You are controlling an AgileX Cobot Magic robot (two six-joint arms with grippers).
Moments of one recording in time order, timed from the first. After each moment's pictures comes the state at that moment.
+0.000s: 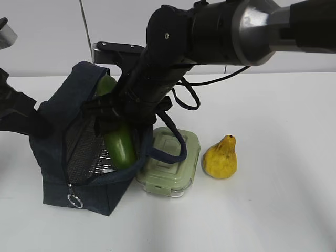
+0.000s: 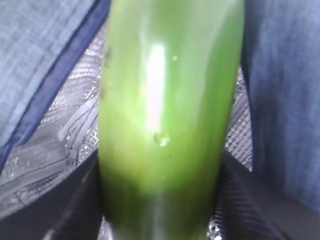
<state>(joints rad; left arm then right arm) -0.10 1.38 -0.96 -0.56 0.92 0.52 0.65 2.03 -1.64 0.34 0.70 0.01</state>
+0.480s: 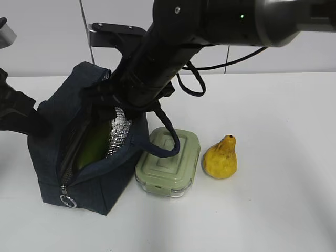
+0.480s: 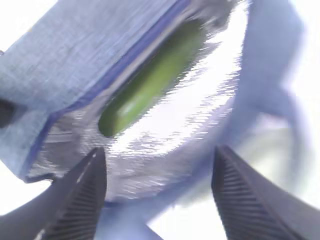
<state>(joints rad) -0.10 1.38 -0.96 -0.56 0.91 0.52 0.65 1.96 -1.64 0.34 0.74 -0.05</state>
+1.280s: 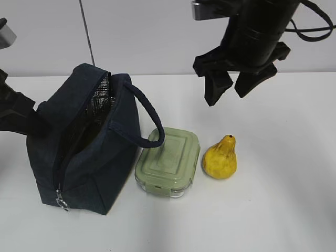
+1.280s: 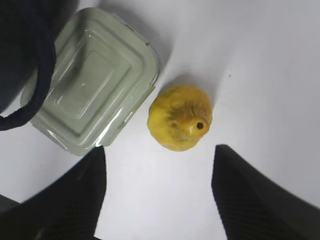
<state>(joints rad) -0.10 1.38 -0.96 -0.55 0.91 0.52 0.39 1.79 -1.64 0.07 1.21 0.02</state>
